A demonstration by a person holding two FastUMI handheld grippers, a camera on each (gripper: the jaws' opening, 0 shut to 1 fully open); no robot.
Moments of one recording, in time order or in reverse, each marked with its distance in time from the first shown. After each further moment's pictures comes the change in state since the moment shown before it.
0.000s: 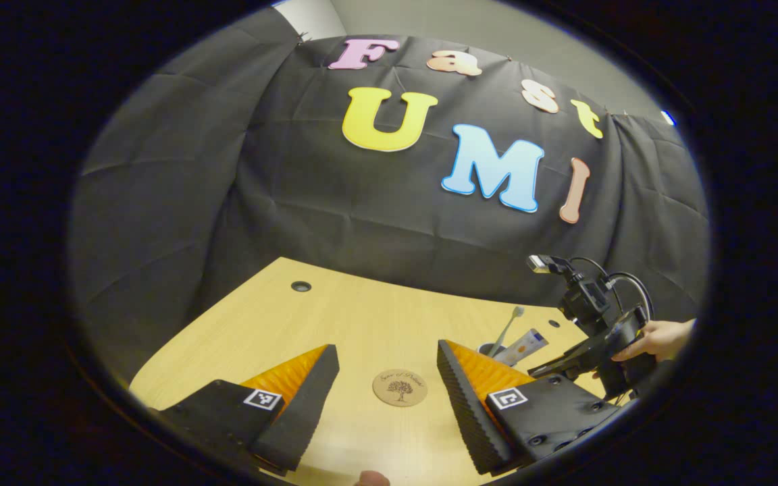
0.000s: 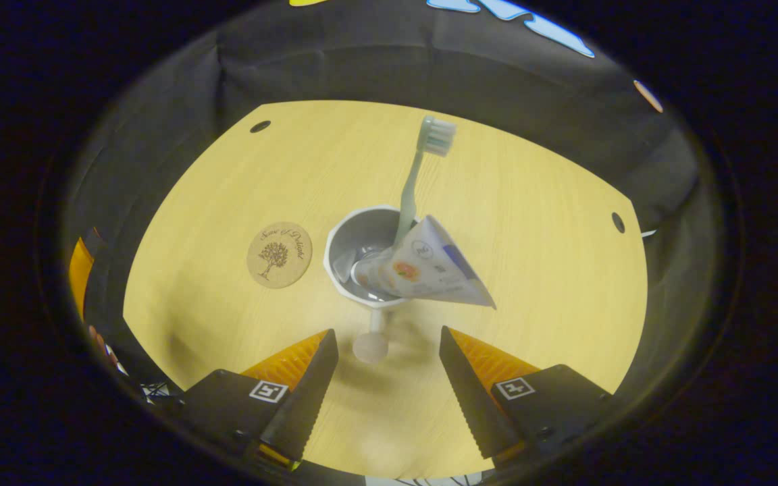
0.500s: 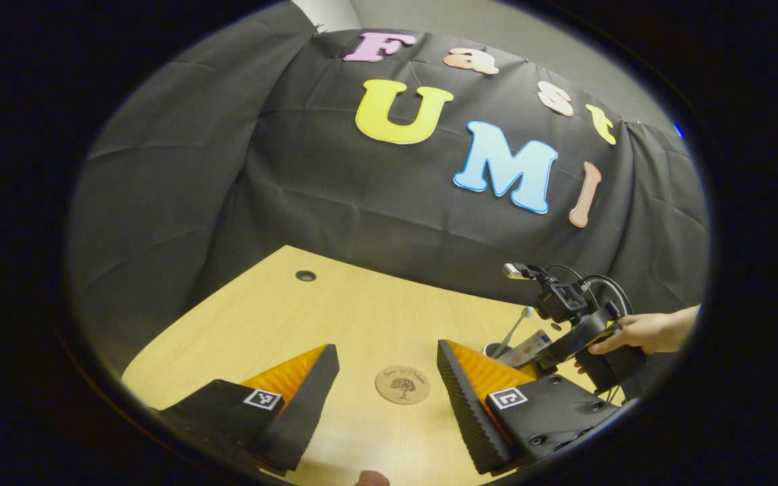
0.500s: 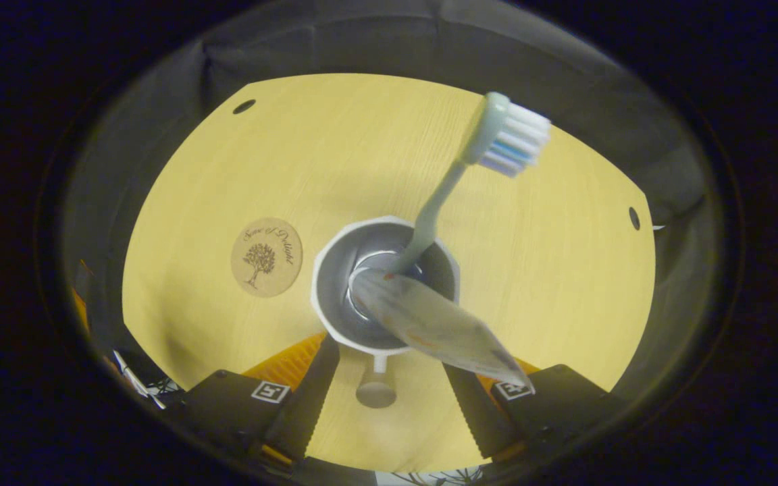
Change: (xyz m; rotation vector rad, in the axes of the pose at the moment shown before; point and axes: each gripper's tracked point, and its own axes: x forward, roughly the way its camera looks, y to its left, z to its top) left arm 0.007 0.016 -0.004 -0.055 0.016 0.019; right arm 0.033 0.003 0.012 -0.006 0.144 -0.016
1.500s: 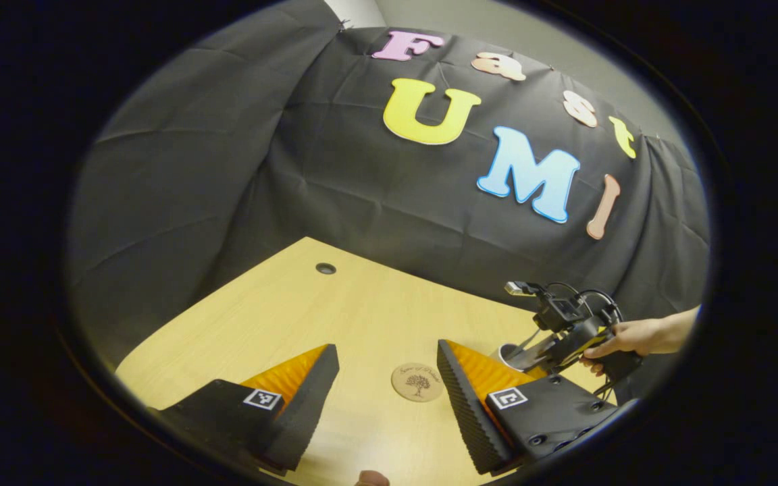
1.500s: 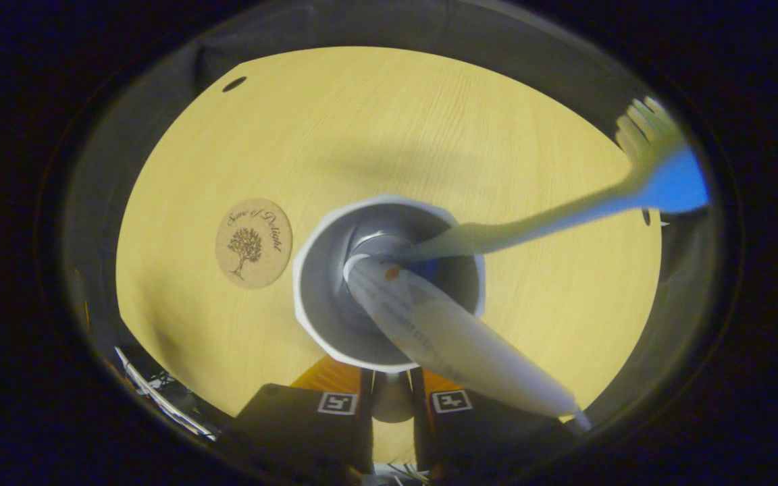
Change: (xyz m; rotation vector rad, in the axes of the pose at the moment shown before) left arm -0.004 0.029 -0.004 -0.066 0.002 0.052; right arm 0.016 0.001 -0.005 -0.020 0.116 0.003
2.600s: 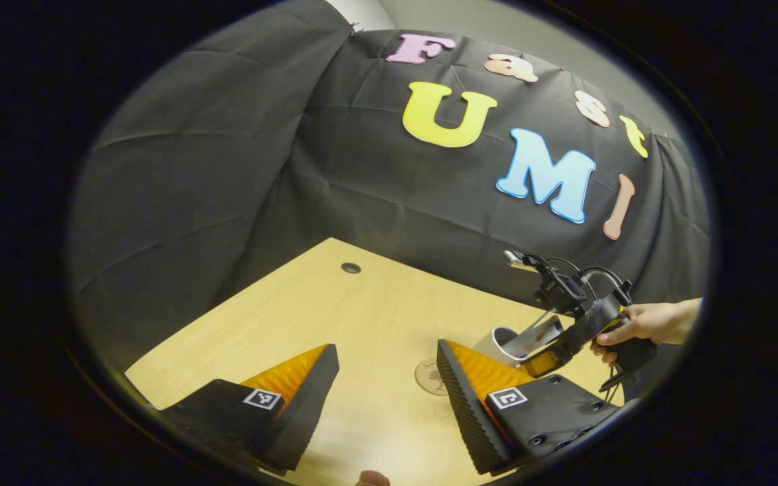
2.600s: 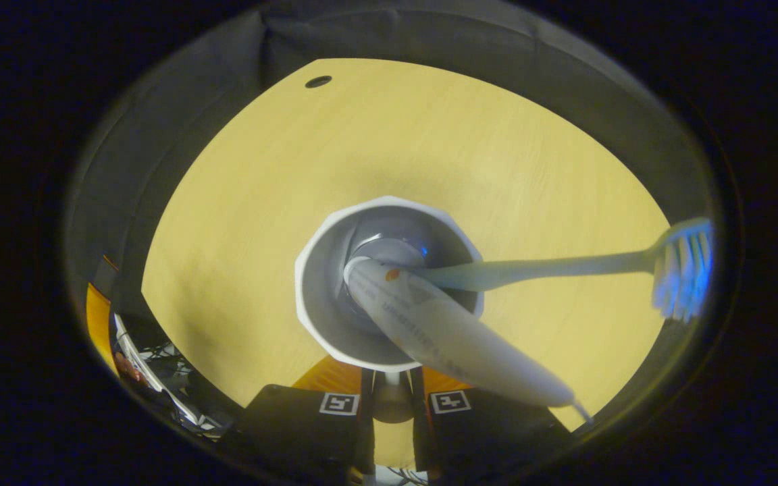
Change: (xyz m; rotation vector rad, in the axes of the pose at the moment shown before) left arm -0.027 0.036 -0.005 -0.004 -0.010 0.099; right arm -0.024 0.087 0.023 -0.189 -0.079 0.111
